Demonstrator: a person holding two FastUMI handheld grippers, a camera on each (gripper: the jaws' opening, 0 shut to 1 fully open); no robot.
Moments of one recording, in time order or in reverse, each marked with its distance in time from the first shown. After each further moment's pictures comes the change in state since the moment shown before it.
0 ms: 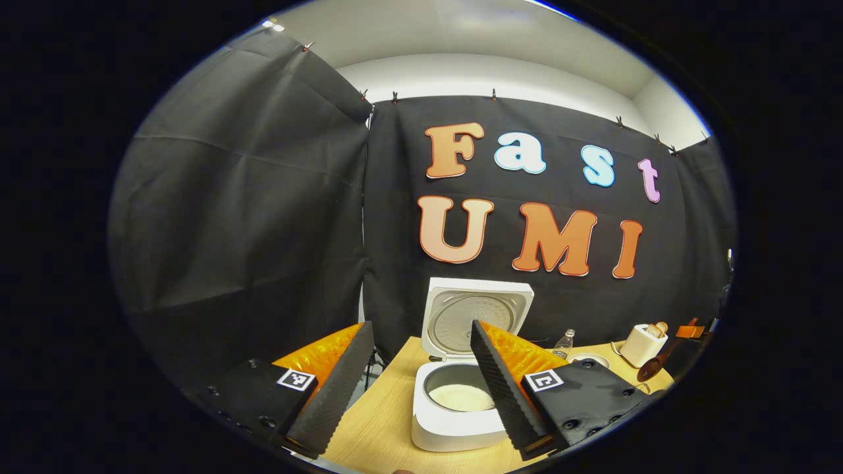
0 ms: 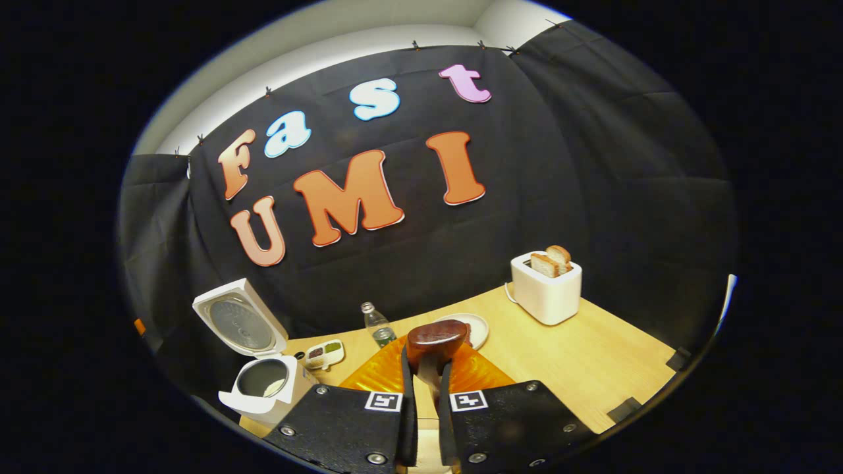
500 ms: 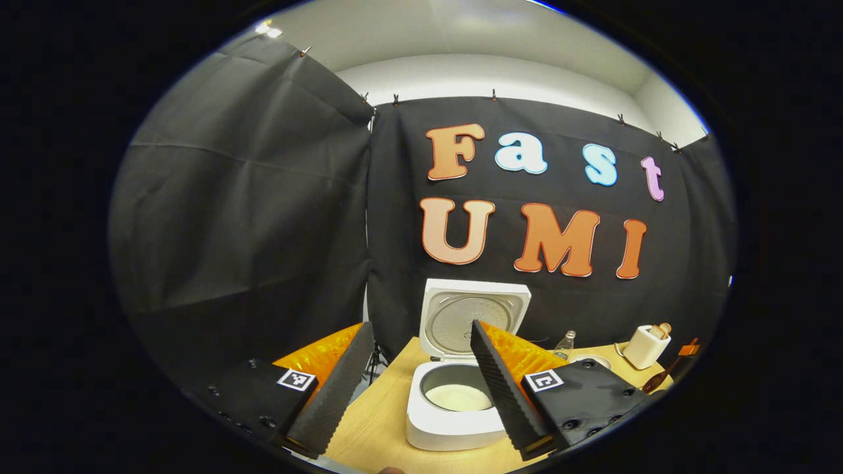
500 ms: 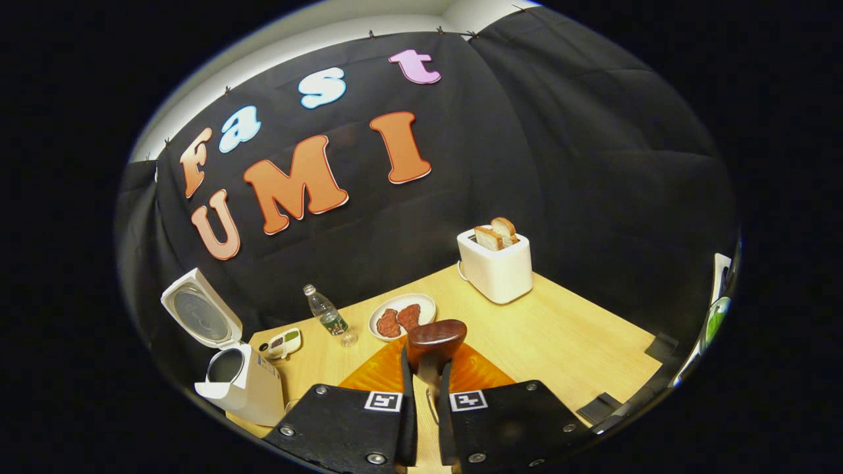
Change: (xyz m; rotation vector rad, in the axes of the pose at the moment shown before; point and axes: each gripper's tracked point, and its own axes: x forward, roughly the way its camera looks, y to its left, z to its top) left arm -0.012 -0.023 0.002 0.011 0.001 0.029; right arm 0.010 -0.081 -0.048 0.054 0.092 -0.110
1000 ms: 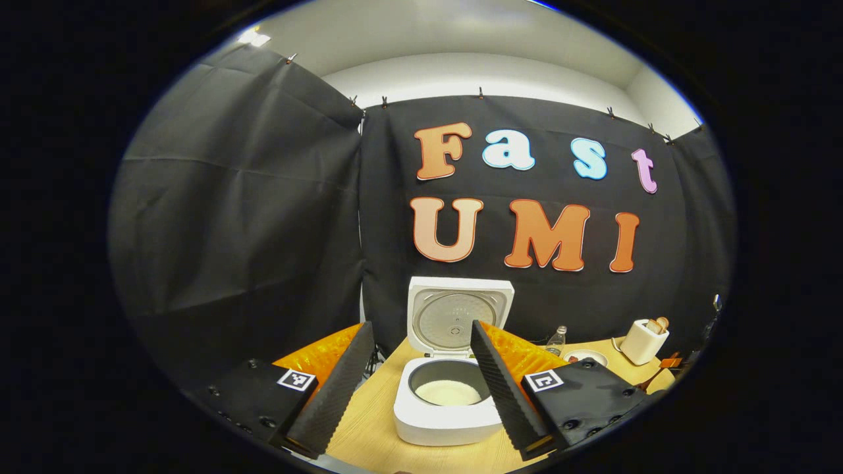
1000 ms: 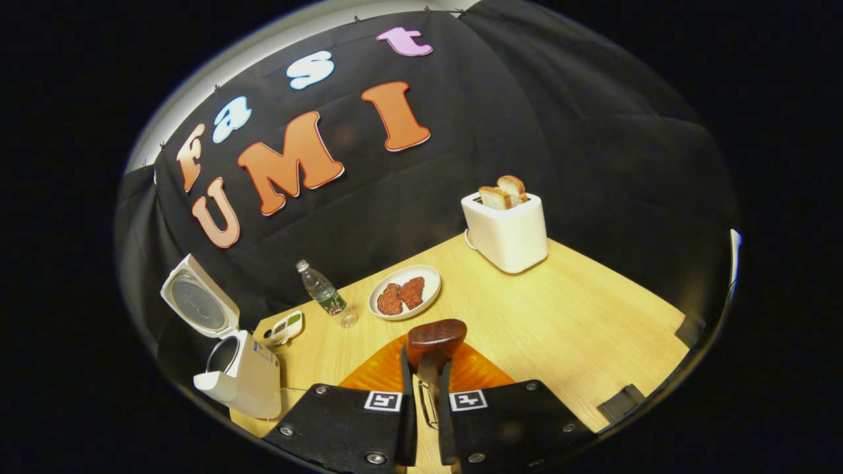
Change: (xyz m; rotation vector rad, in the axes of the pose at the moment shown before) left arm -0.017 -0.035 0.002 0.046 0.012 0.000; right arm 0.041 -0.012 -0.048 0.054 0.110 0.067
